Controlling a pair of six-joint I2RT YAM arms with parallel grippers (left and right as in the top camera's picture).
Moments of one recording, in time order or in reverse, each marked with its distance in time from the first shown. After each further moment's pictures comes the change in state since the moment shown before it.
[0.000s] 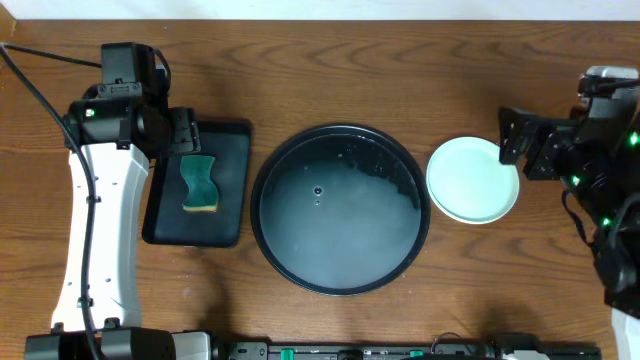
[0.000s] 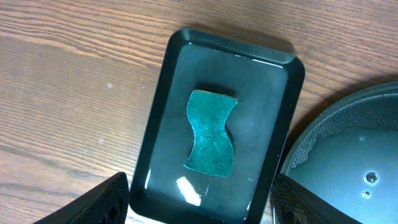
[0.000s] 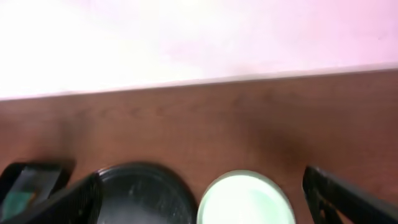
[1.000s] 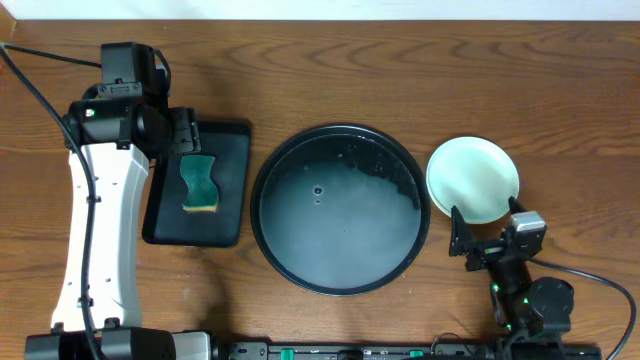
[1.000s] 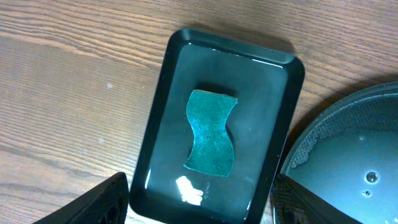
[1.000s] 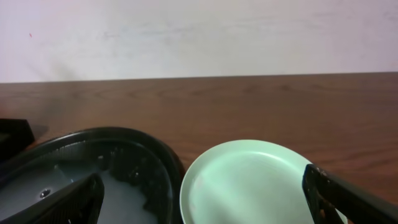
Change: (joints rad) left arm 0.000 0.000 0.000 0.000 0.000 0.000; right arm 0.023 -0.918 -1.323 0.734 -0.046 -0.042
